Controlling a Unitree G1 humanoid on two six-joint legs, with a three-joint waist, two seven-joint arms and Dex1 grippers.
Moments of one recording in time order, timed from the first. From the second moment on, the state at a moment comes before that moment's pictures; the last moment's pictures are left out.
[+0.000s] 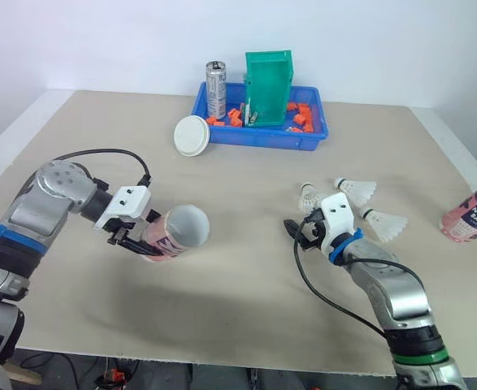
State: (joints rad) left arm -0.78 0.95 -0.40 0.32 -0.32 -0.04 -1.61; right arm -0.30 -0.45 0.04 -0.14 0.23 0.58 0.30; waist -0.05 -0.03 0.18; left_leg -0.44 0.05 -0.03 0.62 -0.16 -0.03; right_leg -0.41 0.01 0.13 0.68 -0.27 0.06
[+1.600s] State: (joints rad) left arm -0.74 0.92 -0.44 0.31 -0.41 0.07 -1.62; right arm -0.76 -0.70 0.31 -0.42 0.34 0.36 1.16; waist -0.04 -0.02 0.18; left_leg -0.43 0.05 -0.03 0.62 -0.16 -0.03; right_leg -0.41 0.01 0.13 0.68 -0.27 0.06
